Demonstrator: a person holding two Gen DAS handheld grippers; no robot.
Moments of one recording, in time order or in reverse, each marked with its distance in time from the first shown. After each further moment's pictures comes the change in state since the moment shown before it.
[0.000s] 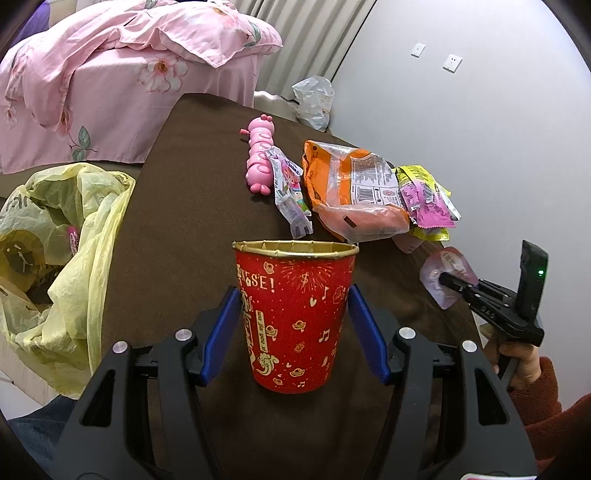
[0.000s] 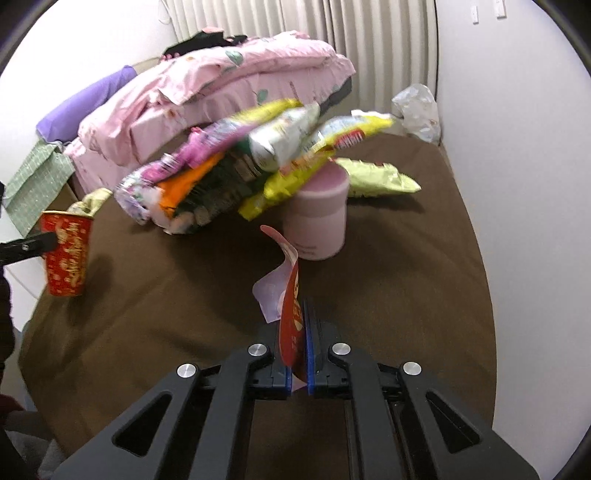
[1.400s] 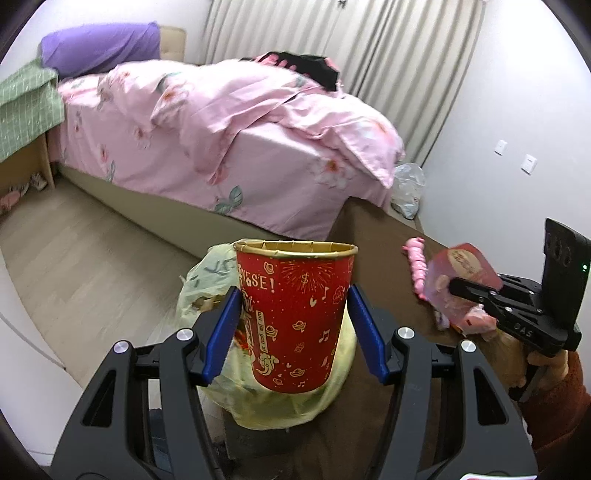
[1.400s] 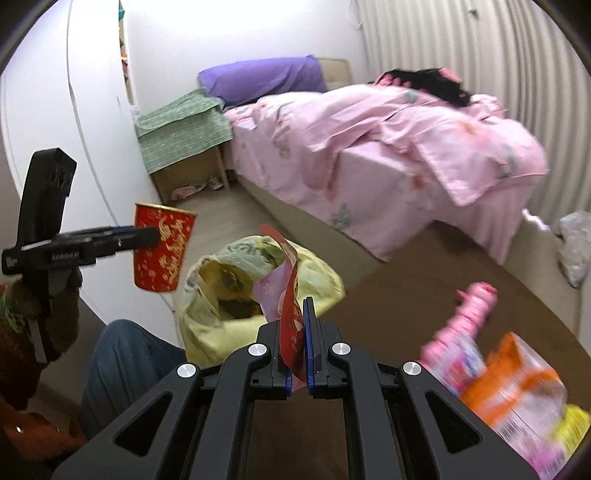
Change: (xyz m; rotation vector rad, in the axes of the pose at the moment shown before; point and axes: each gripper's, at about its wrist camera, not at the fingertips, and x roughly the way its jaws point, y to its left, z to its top) left arm -0.152 0.166 0.010 -0.205 -0.284 0.288; right arm 0.044 0.288 0.132 -0.479 -0.051 0.470
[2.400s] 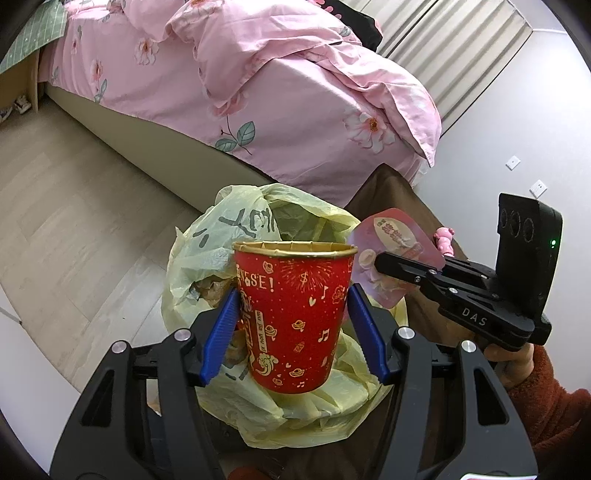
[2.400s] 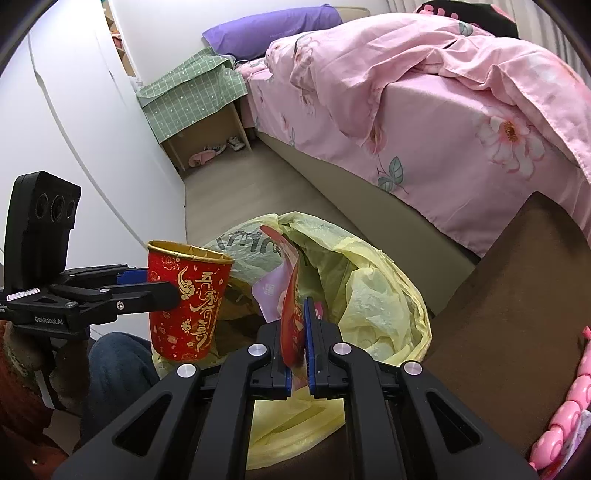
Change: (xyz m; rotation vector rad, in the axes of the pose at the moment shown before) left arm 0.090 0.072 -0.016 -0.173 0.168 -0.125; right arm 0.149 0.007 0.025 0.042 0.176 0.113
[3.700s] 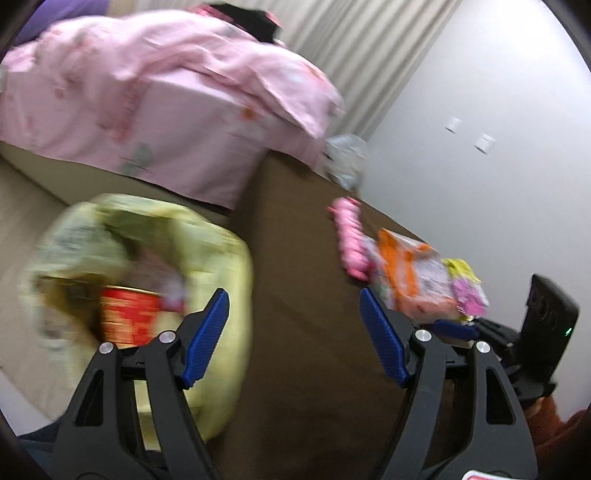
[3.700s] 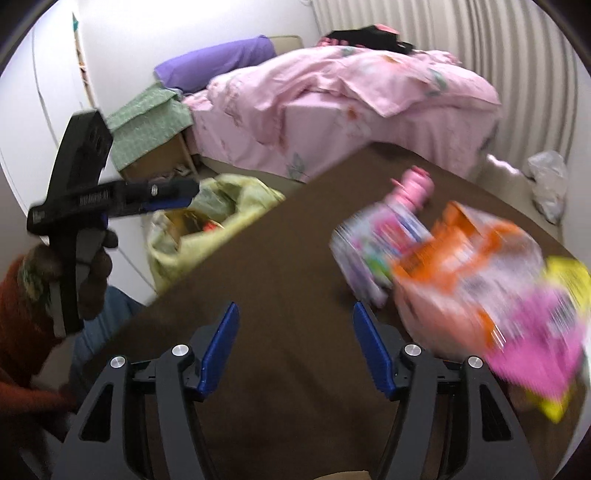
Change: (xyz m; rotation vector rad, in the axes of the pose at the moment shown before) left arm 0.026 -0.153 -0.034 0.207 -0.013 -0.161; right arm -0.190 -0.041 -0.168 0.129 -0.106 -0.222
